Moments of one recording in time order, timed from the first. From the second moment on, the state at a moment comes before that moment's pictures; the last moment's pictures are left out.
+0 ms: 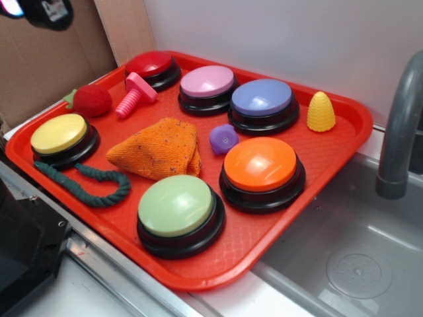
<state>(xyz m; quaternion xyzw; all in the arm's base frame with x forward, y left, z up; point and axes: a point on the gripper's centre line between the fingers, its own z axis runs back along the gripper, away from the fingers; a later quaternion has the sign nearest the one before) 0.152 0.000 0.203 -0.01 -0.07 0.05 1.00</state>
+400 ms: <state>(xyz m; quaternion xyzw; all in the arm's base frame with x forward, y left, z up) 0.203 0.039 0.146 -0.01 -0.09 0.09 0.99</state>
